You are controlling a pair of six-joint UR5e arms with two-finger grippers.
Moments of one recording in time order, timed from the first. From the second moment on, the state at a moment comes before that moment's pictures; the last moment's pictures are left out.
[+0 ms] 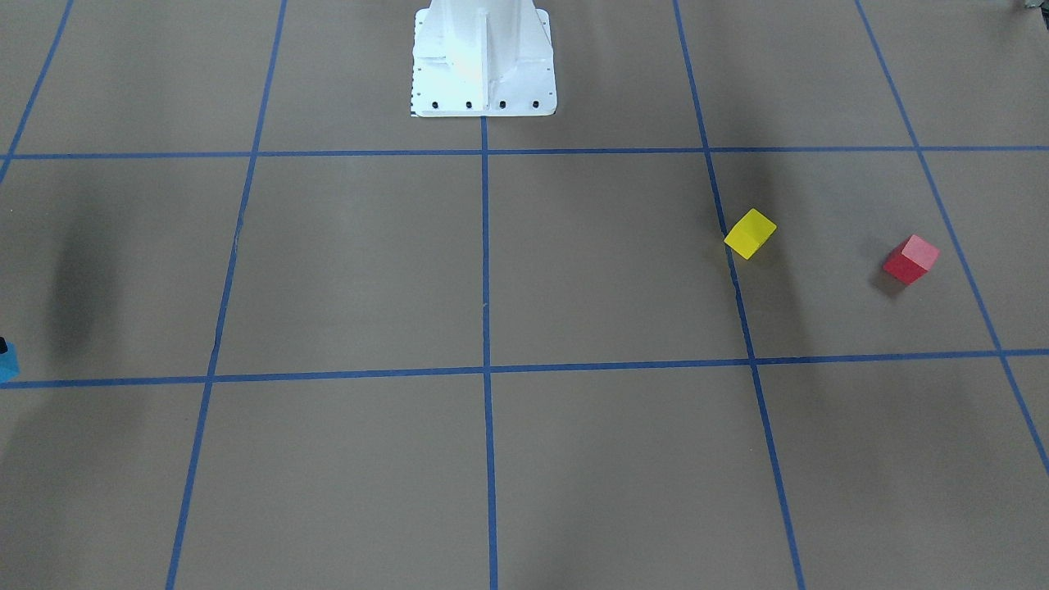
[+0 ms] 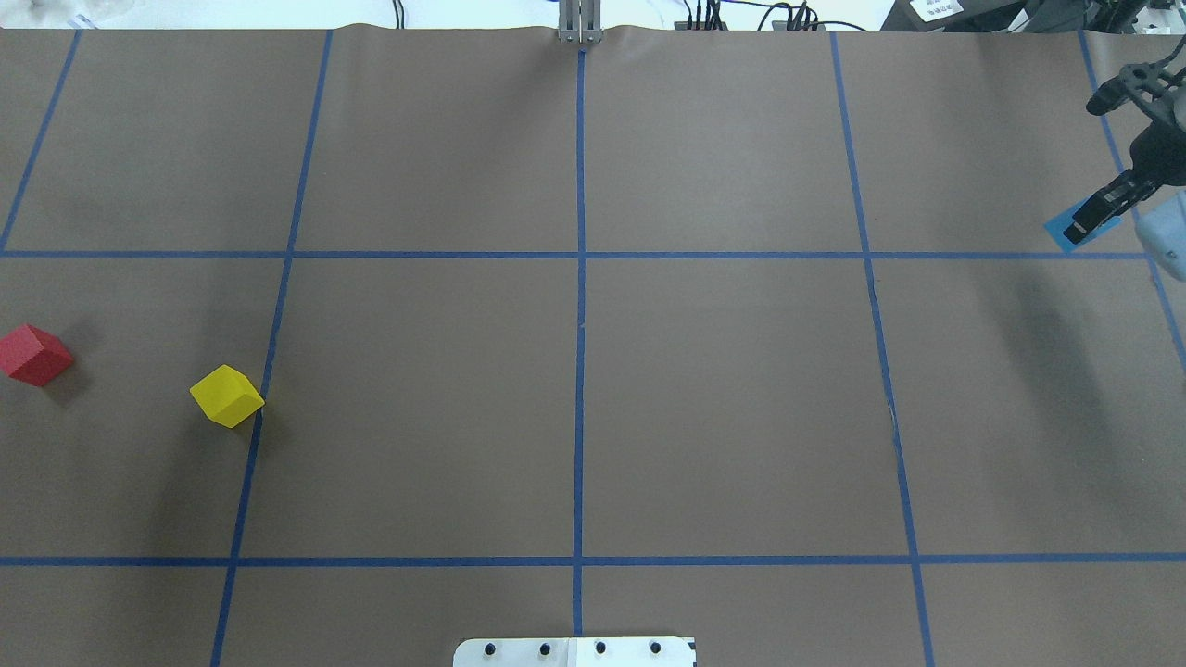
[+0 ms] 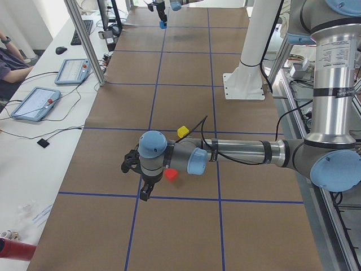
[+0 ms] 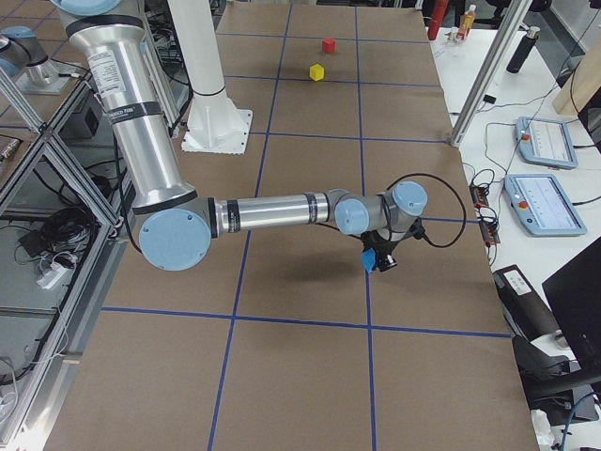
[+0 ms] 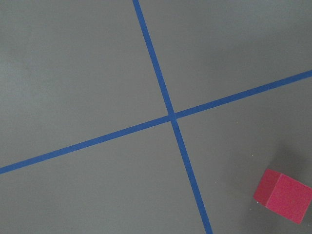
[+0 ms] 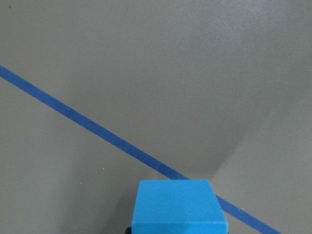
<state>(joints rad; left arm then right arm) -1.56 -1.52 -1.63 -1.76 -2.33 0.16 1.28 -1.23 1.42 -1.62 2.37 -0.17</state>
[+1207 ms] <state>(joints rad) -1.56 -1.54 -1.71 -1.76 -2.34 0.10 0.77 -0.68 1.36 -1.69 2.21 0.87</state>
